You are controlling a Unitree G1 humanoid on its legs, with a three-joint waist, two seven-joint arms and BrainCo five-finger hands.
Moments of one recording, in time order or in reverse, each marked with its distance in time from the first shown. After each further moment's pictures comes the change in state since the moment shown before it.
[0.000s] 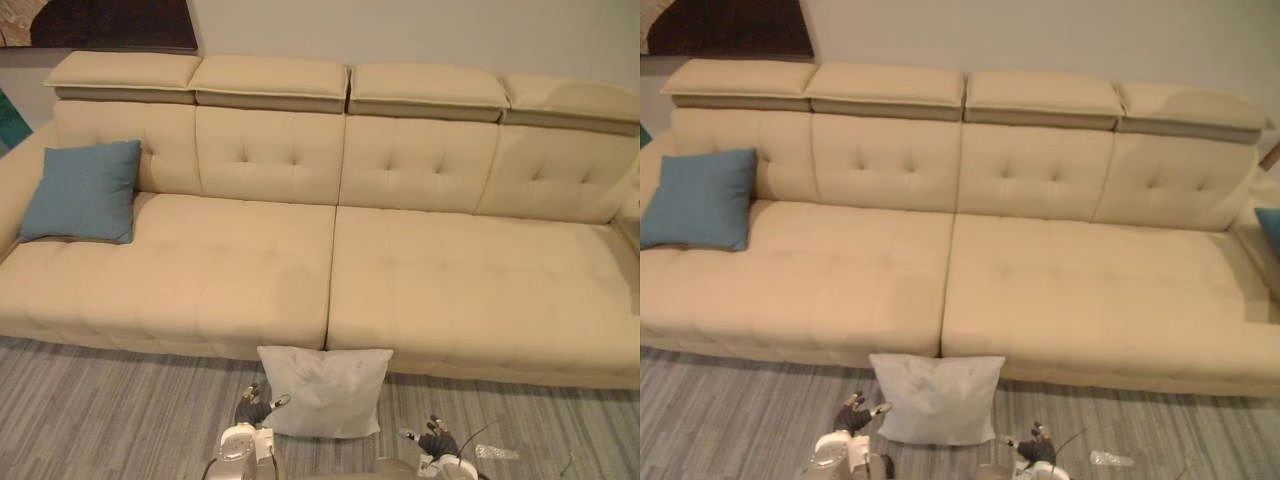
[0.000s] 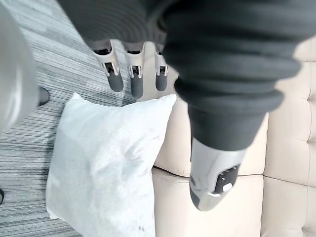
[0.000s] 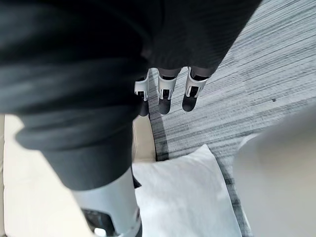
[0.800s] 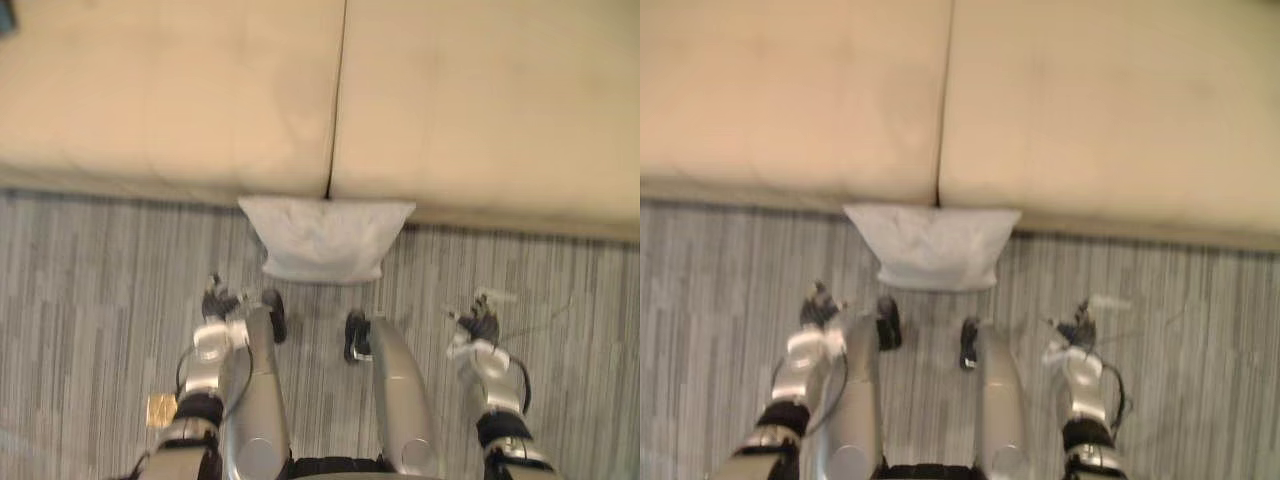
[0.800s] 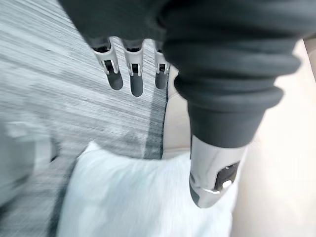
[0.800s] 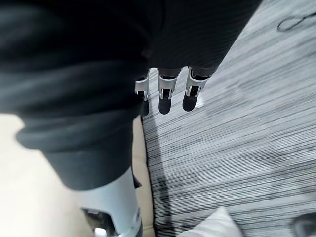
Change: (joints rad) left arm -0.570 0.262 0.076 -0.166 -0.202 -0.020 0.173; right arm -0.583 -0.239 -0.051 -0.202 0.216 -0.066 -0.184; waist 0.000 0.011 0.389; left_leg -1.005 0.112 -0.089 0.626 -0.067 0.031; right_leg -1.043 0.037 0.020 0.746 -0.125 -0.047
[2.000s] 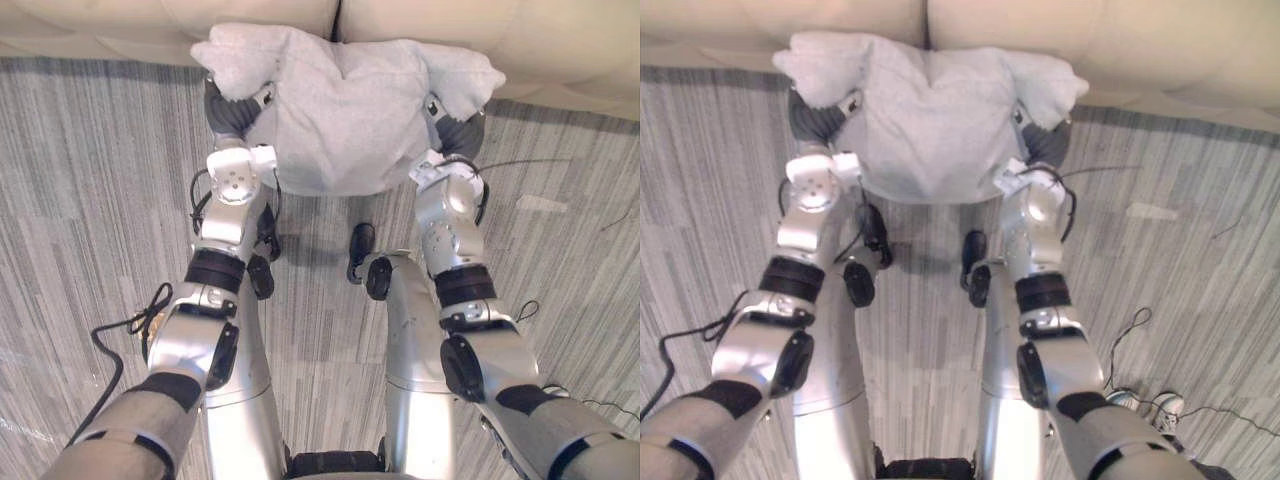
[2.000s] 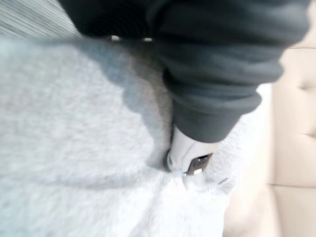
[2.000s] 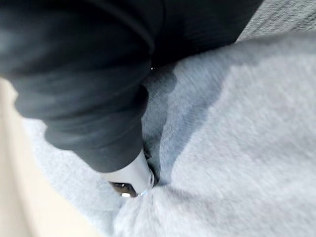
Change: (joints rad) left arm -0.362 -0.079 -0.242 -0.225 -0.037 0.002 0.178; right arm -0.375 0.158 0.134 -0.233 0.220 -0.095 -0.132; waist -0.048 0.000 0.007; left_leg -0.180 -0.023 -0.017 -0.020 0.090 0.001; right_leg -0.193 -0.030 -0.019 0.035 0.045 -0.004
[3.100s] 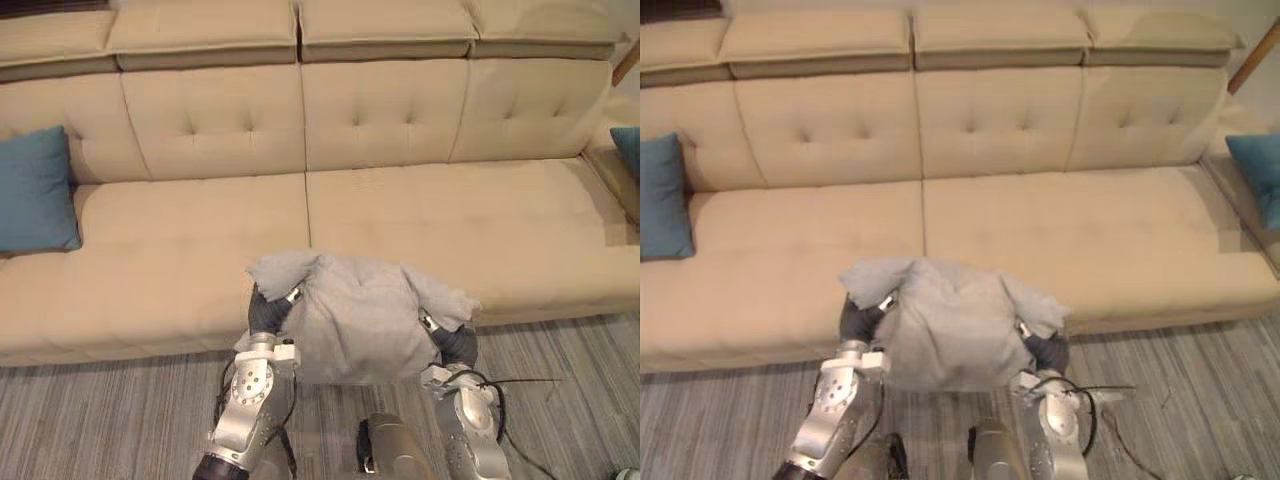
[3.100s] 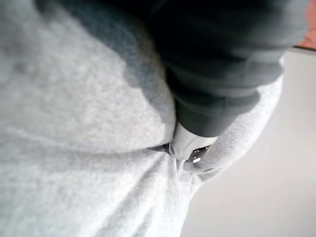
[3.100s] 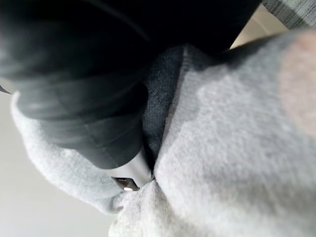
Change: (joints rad) left arm 0.931 -0.056 -0.253 -0.440 -0.075 -0.128 -0.131; right arm 0.988 -0.035 0.183 -0.337 -0.125 -0.048 0.248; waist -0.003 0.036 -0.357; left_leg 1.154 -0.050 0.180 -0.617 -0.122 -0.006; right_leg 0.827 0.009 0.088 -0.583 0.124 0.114
